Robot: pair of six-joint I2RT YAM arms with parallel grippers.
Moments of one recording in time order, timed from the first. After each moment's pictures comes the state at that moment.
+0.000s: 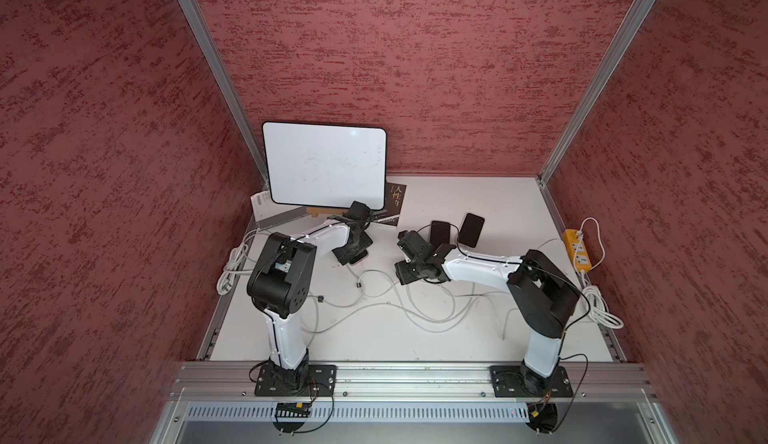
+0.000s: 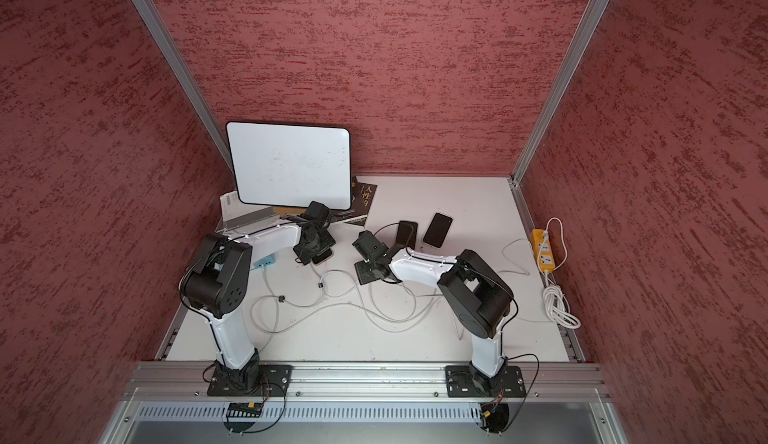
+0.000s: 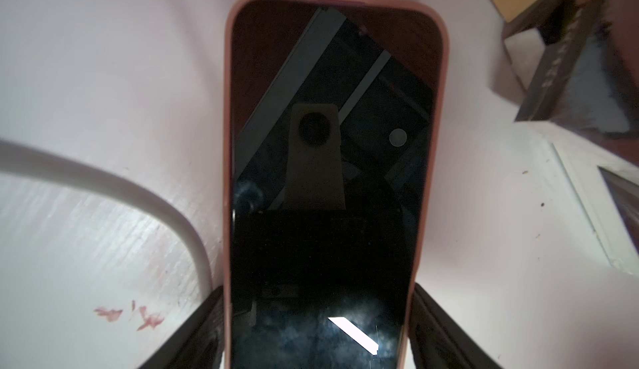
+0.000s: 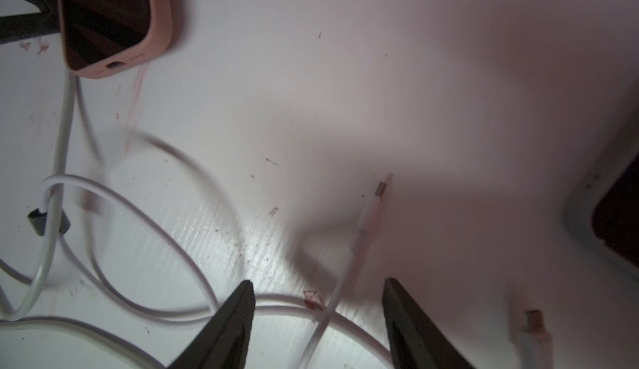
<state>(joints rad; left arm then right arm) -0.36 1.87 1.19 -0.59 -0.14 -1.02 0.82 1.88 1.17 -0.37 0.03 0.43</state>
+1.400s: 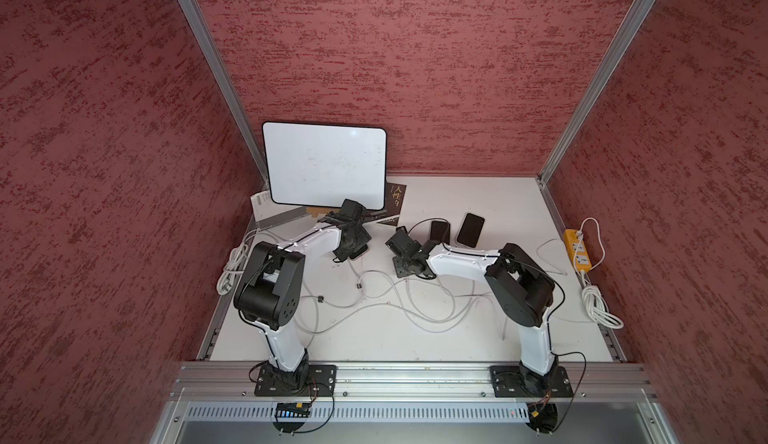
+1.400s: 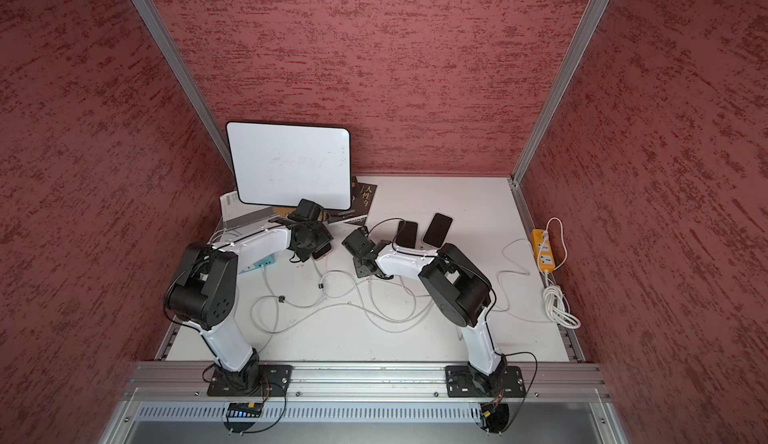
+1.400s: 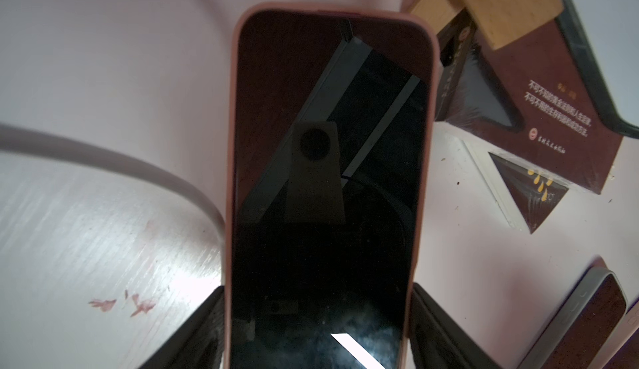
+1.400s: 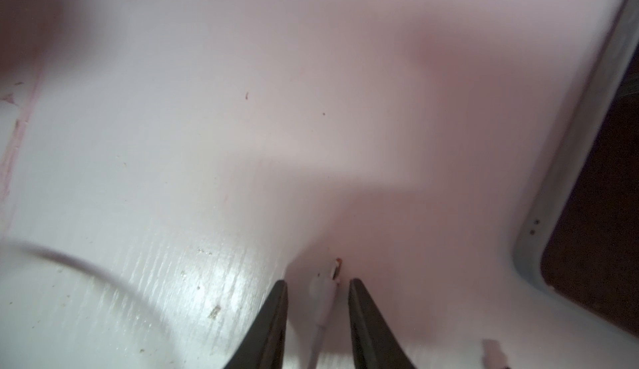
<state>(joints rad) -0.33 1.77 1.13 -0.51 -0.07 -0.99 0.84 2.02 1.32 -0.43 0.24 0.50</state>
